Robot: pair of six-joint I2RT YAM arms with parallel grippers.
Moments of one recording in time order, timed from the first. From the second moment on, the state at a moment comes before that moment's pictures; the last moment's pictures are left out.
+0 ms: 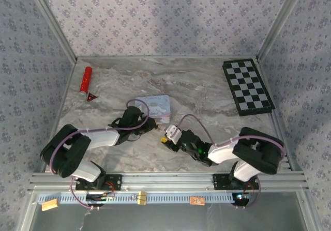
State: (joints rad) left arm -0.64 1.45 0.50 0.27 0.25 -0.99; right arm 1.07 1.55 0.32 0.84 0.22 -0.14
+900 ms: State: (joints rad) left arm -0.56 1.40 0.52 0.19 0.36 -1.04; right arm 1.10 1.92 0.46 1.17 0.35 -0.41
